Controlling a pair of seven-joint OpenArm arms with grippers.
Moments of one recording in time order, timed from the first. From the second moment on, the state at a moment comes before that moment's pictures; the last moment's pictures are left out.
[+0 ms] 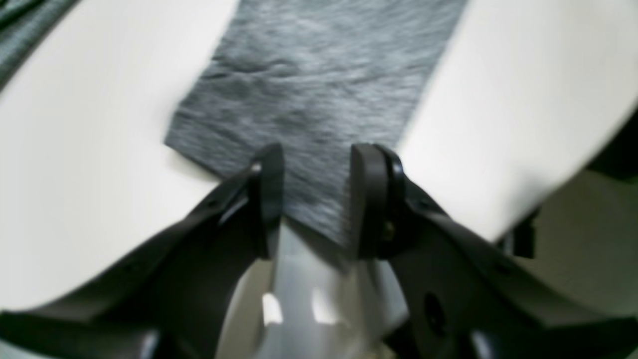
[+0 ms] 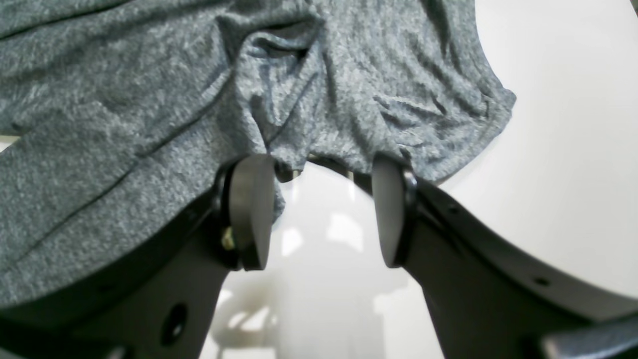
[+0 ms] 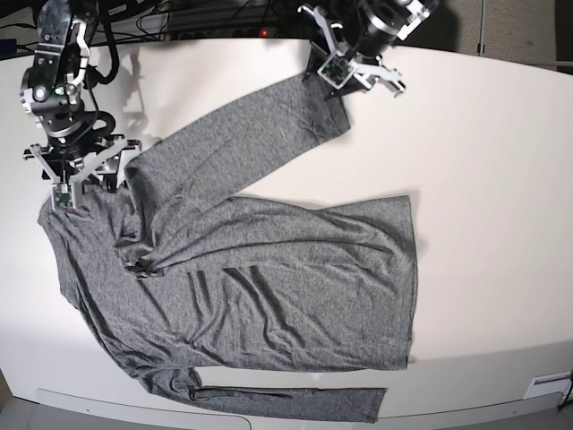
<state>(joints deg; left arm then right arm) 31.2 -6.5 20.7 94.3 14.8 -15.3 3.3 -18.0 14.7 21.6 104.3 7.5 16.8 -34.4</state>
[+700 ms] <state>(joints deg) 30.7 -6.3 21.1 91.9 22.1 -15.7 1.4 -17.9 14.7 21.6 104.3 7.5 16.8 -33.8</state>
